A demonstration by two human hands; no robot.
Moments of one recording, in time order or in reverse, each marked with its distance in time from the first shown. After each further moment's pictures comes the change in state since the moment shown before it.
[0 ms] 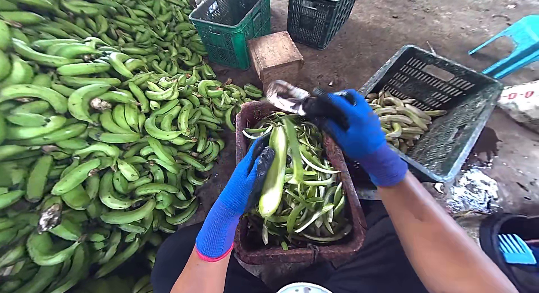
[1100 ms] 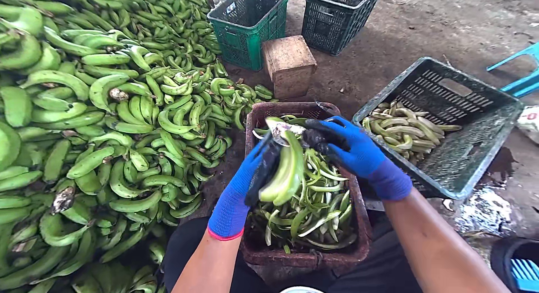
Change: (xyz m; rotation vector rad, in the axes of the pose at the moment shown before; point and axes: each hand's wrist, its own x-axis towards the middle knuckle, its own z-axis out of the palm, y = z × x) left_hand 0.008 -0.004 -0.005 -0.332 0.009 0.020; right_hand -0.008 -0.004 0.018 0.247 -0.250 -0.046
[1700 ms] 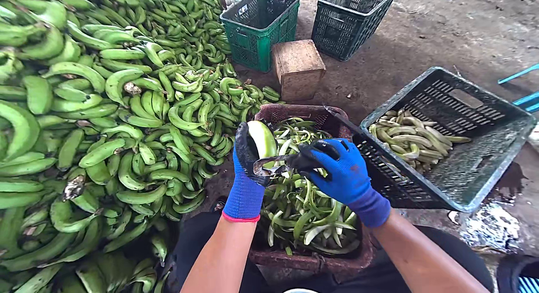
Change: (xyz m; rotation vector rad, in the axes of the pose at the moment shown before) left_hand 0.025 -0.017 -0.008 -0.724 0.463 0.077; right_hand -0.017 -0.026 0.052 -0.316 0.244 -0.244
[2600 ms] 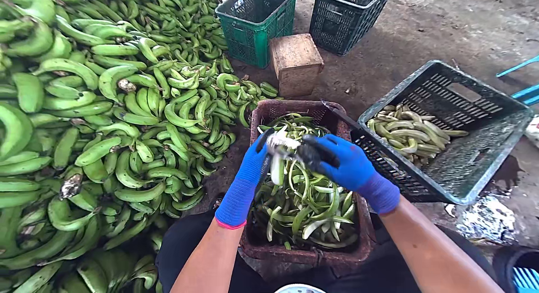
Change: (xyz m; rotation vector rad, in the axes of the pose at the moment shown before) left_hand -0.008 0.004 -0.015 1.103 -0.190 -0.048; right_hand -0.001 0.027 -0.013 0.241 -0.348 0.230
